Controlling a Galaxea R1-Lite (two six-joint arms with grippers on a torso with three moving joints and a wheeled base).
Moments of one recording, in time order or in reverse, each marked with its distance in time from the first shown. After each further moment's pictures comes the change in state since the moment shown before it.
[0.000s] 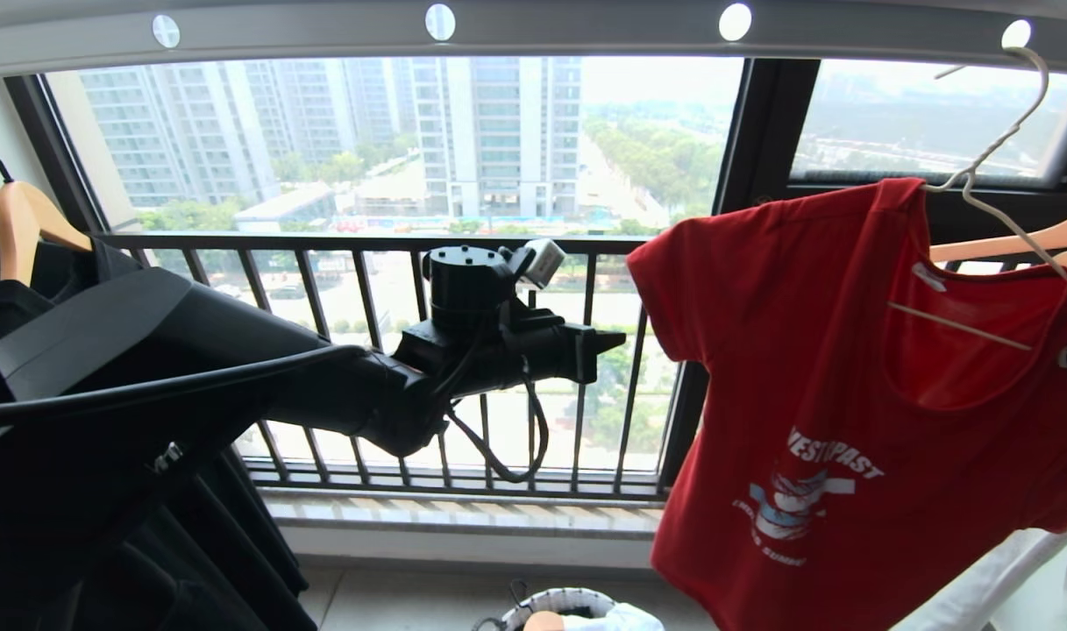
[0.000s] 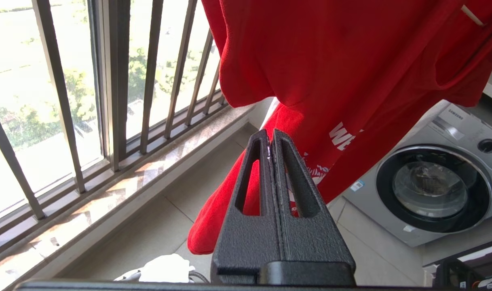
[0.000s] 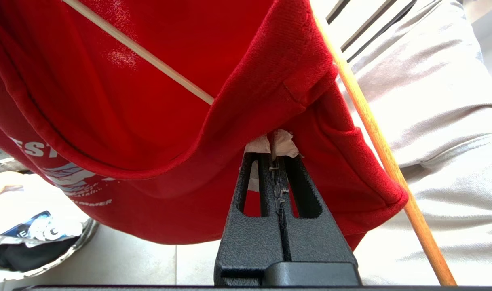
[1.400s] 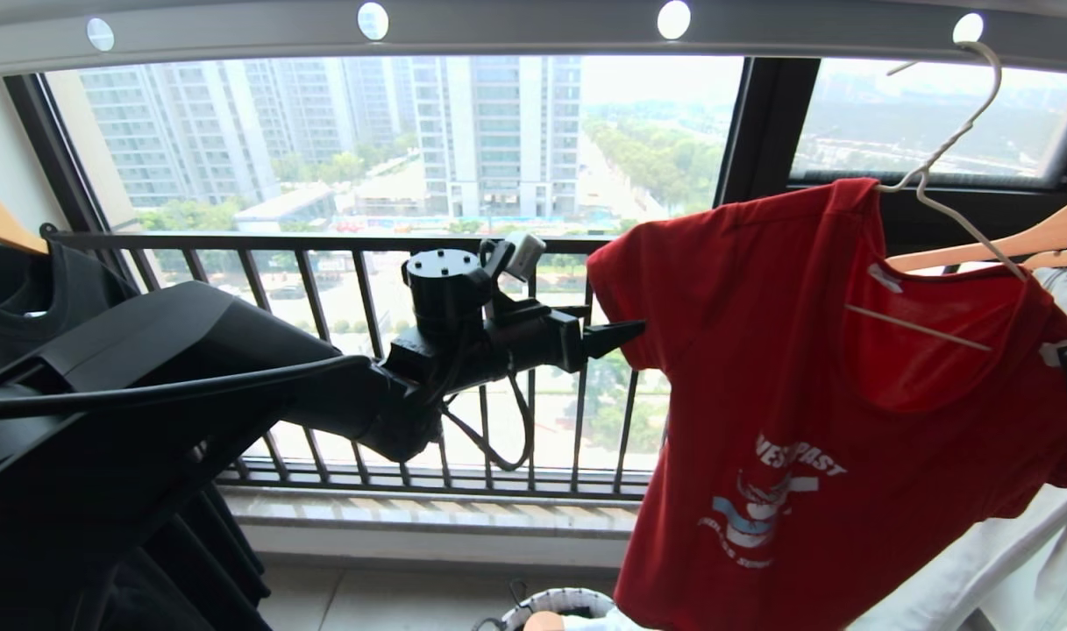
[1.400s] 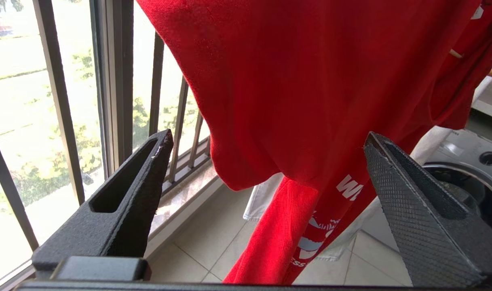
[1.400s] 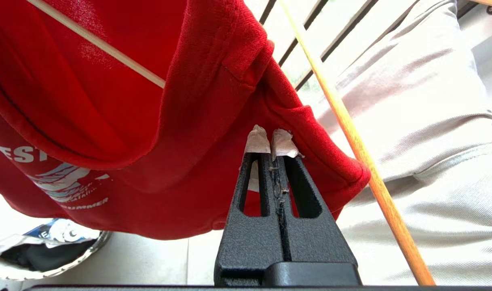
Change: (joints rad) left arm 0.041 0.052 0.018 -0.237 -0.060 -0.008; right arm 0.067 -0.039 0.017 0.001 -0.006 0.034
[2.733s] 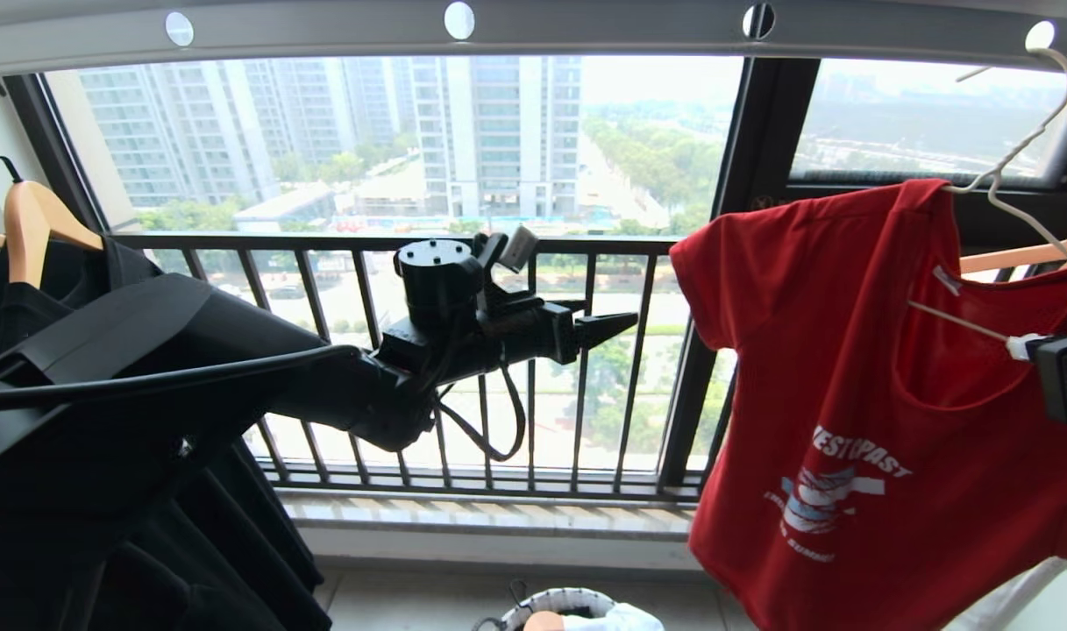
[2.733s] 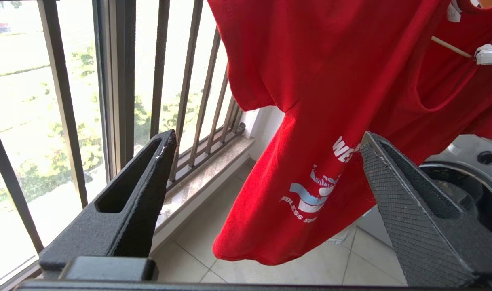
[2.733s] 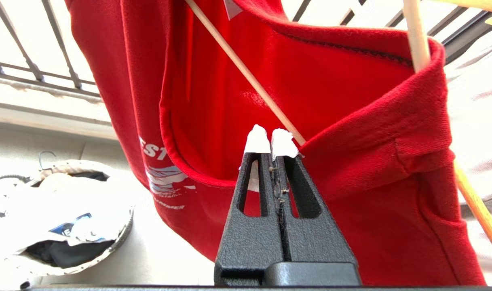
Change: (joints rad) left arm 0.017 -0.012 -0.019 0.035 -0.020 0.000; right arm 0.086 0.007 -0.011 -0.001 0.000 0.034
